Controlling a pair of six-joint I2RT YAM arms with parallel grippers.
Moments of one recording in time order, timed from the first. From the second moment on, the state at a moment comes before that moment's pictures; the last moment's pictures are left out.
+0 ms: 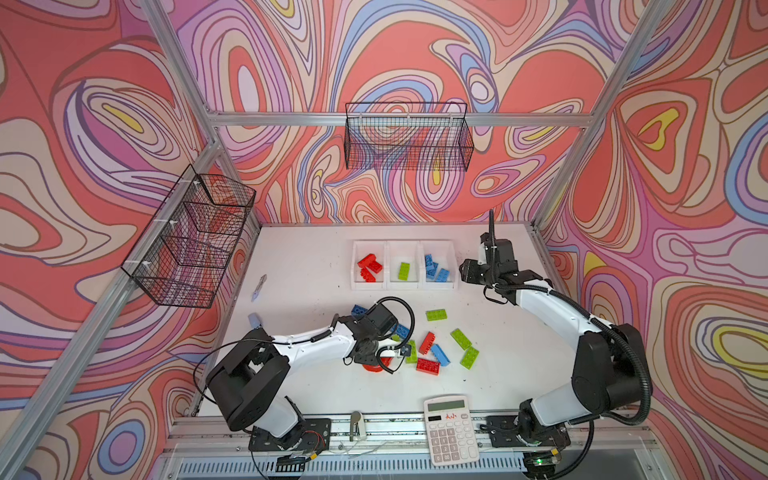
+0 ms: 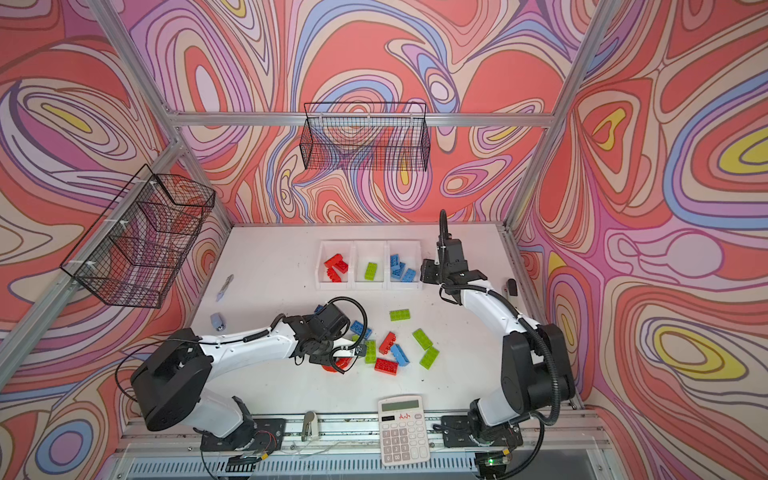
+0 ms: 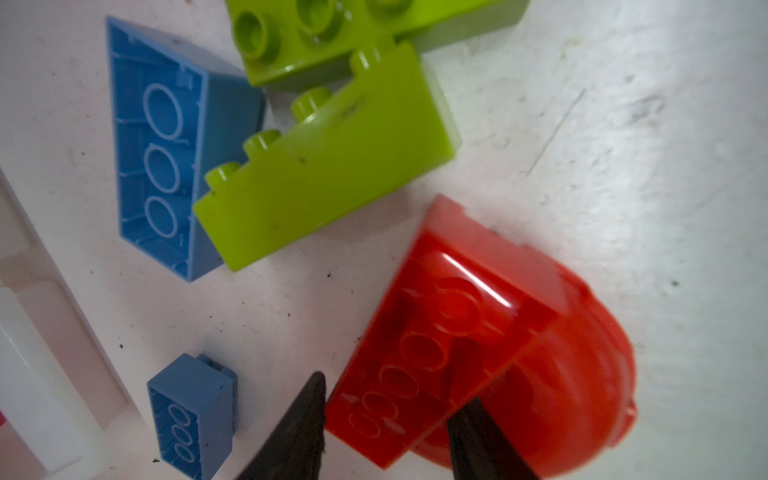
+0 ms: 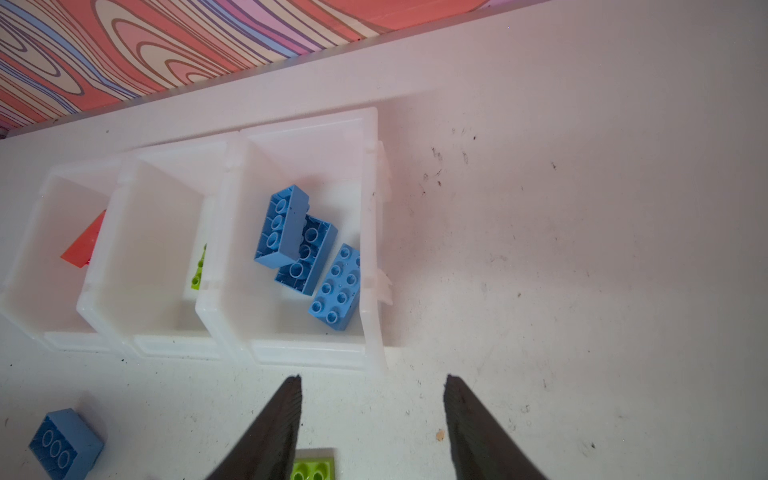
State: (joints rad) left arm -0.82 1.51 0.79 -0.52 -0.14 0.89; right arm 0.22 1.52 1.05 -0.28 -0.02 0.33
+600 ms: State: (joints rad) left arm -0.80 1.40 0.72 -0.48 -0.20 0.64; right arm 0.22 1.51 1.05 -0.28 -0.03 0.34
